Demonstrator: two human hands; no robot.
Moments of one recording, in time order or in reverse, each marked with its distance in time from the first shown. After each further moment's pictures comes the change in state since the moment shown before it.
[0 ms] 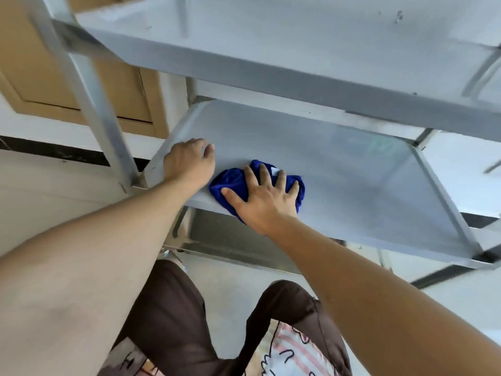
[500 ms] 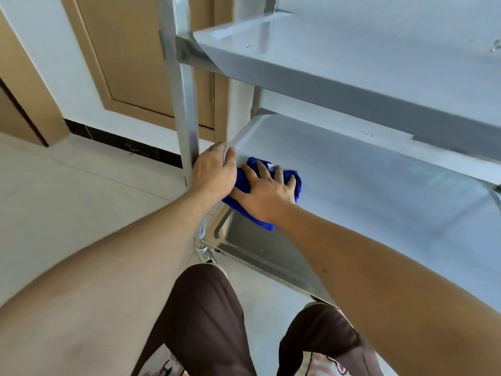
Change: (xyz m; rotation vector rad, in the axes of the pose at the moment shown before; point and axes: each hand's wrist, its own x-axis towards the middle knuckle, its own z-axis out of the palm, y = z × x) left_hand -0.023 -0.062 -0.056 -0.275 0.085 -0.167; right_hand 0.038 -0.115 0.007 -0.014 -0.094 -0.265
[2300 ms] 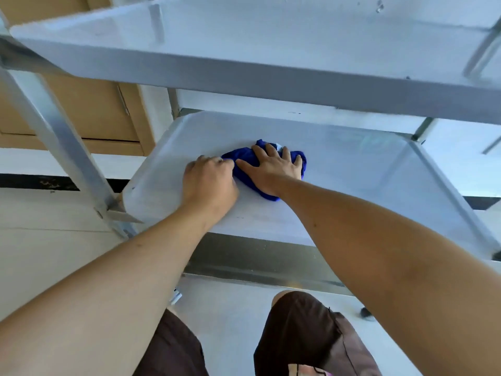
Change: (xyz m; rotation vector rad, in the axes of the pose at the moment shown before) left_hand -0.026 0.084 0.083 0.572 -0.156 0.513; right_hand 0.016 0.160 -0.018 0.041 0.081 0.360
